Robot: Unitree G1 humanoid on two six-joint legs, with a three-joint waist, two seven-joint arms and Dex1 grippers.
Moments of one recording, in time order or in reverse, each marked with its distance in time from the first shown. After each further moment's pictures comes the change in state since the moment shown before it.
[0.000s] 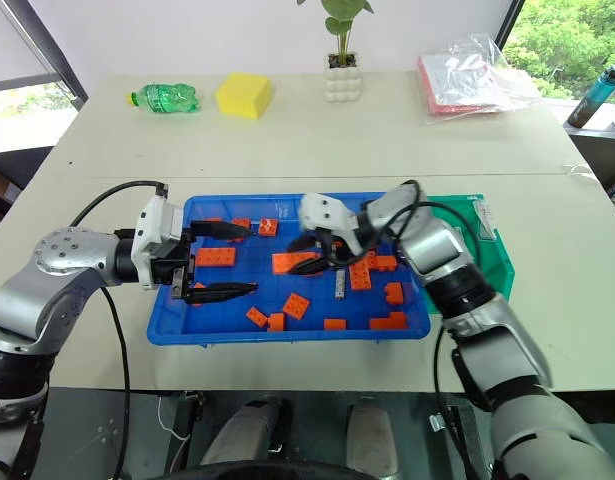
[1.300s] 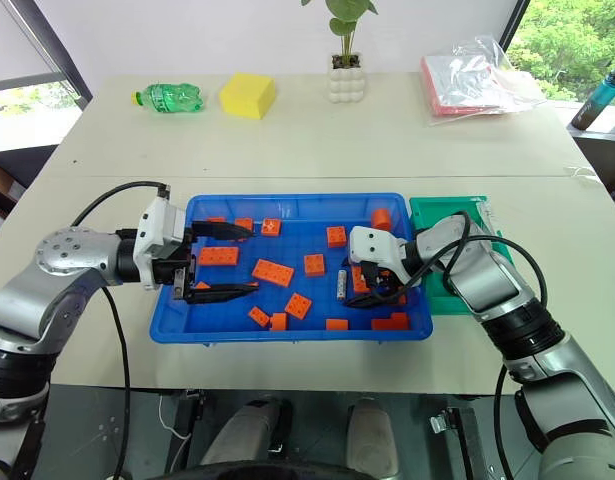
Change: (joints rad) left arm -0.010 -0.002 -0.003 0.016 0.012 -0.013 -0.006; right arm 0.242 -0.341 -0.028 -0.218 -0.032 0.035 0.024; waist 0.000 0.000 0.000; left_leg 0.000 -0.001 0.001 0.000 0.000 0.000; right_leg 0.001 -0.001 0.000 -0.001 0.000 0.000
